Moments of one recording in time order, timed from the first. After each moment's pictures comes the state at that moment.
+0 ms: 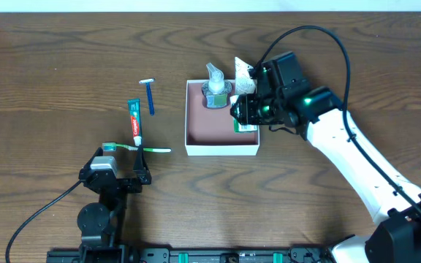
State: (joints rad) left arm 0.01 0.01 0.02 -0.11 0.05 -0.15; right arm 0.46 1.60 1.29 -0.71 -0.30 0.45
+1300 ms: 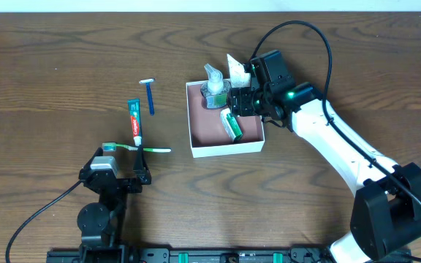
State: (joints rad) left arm 0.01 0.01 0.02 -0.11 0.05 -0.15; right arm 0.46 1.74 1.30 -0.56 -0.15 0.39
